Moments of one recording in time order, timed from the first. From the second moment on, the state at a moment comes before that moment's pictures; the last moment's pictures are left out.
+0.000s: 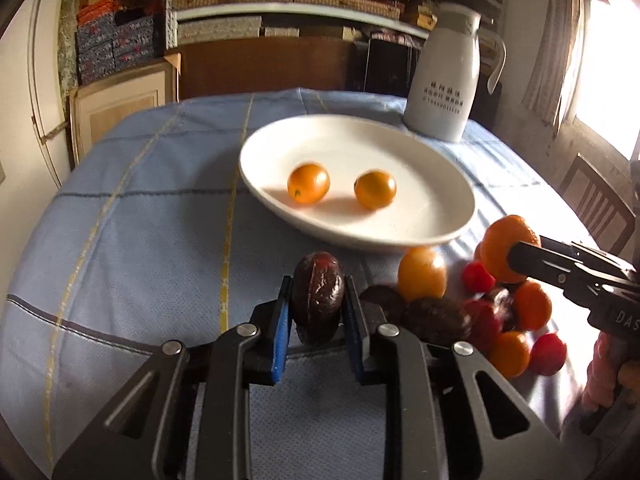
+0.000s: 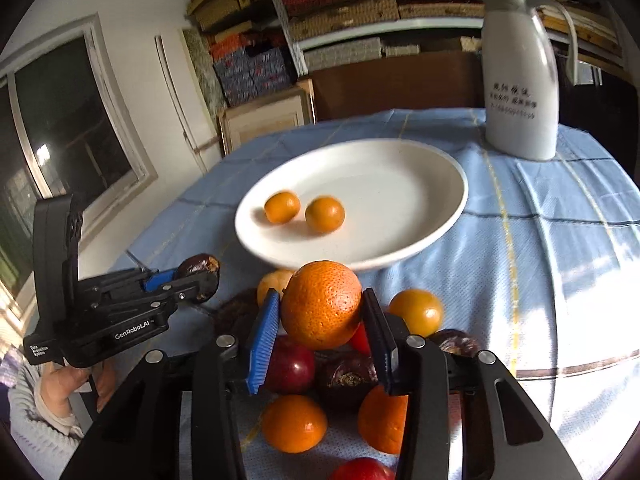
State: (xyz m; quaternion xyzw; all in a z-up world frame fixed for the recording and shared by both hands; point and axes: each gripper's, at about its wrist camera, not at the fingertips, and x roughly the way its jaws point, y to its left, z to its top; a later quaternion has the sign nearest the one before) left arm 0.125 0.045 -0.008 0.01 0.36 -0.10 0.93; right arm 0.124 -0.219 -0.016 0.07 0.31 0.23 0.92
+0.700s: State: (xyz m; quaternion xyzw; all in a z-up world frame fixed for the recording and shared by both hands) left arm 0.202 0.002 -0.001 0.04 0.37 -0.10 0.92; right arm 0.212 -0.234 -0.004 0.13 0.34 0.21 0.91
